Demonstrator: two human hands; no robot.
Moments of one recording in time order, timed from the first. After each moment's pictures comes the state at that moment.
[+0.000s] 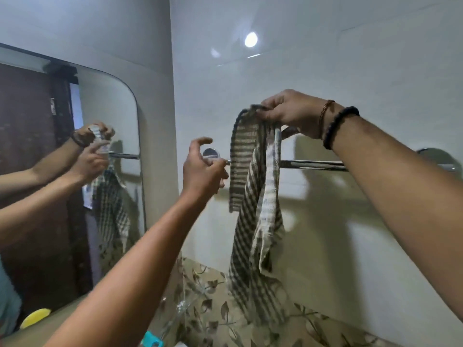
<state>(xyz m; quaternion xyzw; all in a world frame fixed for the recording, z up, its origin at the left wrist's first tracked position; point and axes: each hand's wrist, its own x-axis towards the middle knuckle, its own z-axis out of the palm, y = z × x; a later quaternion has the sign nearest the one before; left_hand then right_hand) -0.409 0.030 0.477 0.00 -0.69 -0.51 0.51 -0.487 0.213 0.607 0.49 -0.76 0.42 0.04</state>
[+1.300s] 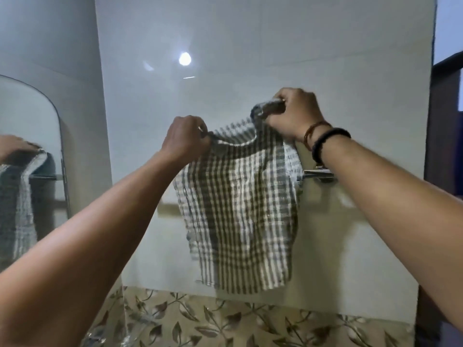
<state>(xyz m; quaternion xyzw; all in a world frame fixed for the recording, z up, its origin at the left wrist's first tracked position) -0.455 0.064 0.584 -0.07 -0.85 -0.13 0.50 -0.461 0.308 0.609 0.21 -0.79 0.33 0.47</state>
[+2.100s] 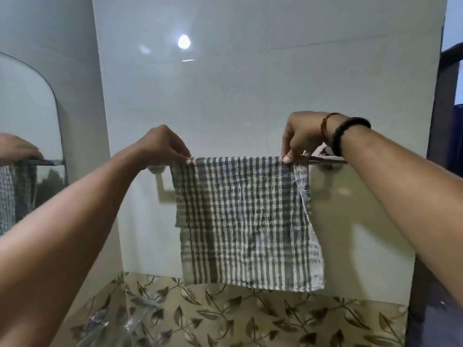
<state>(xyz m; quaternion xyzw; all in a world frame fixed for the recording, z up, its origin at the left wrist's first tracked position) -0.436 -0.007 0.554 -0.09 -0.93 -0.20 0.30 -0.447 0.322 0.591 0.21 -0.96 0.12 0.12</state>
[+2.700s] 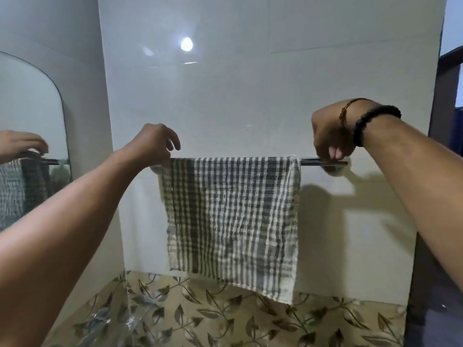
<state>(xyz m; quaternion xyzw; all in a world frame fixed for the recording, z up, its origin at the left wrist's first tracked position) -0.428 -0.016 0.555 -0.02 -0.93 -0.09 0.36 -0.422 0.345 0.606 0.05 -0.99 0.01 0.10</state>
